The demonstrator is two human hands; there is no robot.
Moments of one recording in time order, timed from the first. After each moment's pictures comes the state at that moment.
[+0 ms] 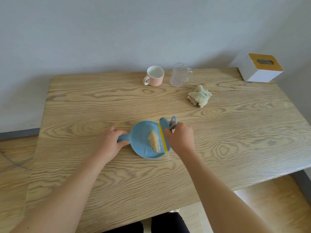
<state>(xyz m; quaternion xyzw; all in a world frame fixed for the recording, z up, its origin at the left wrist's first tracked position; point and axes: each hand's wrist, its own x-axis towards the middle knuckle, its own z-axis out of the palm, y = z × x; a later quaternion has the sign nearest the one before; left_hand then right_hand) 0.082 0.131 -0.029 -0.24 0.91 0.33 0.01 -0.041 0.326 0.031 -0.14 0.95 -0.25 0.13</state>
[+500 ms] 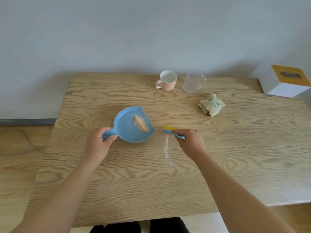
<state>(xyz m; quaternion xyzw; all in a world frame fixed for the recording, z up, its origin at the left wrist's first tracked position) 0.116 0.122 -0.030 -0.42 0.81 0.39 -0.13 -0.085 0.353 -0.001 -0.28 0.92 -0.23 0.17</state>
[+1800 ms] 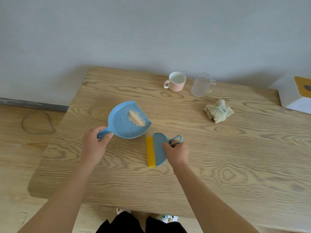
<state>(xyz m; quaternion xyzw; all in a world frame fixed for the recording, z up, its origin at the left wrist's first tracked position) 0.136 0.180 -0.009 -0.52 0.74 0.38 -0.20 -0.046 0.353 -0.007 -0.05 0.85 -0.41 0.33</state>
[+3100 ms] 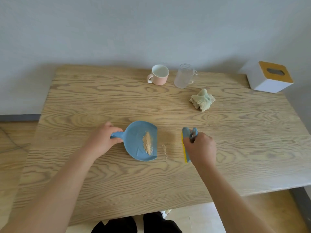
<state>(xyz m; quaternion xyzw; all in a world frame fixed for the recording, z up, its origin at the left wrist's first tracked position) 0.089 0.133 -0.017 -0.27 0.89 0.36 0.03 -0.061 0.391 0.032 -0.13 0.97 -0.19 0.05</state>
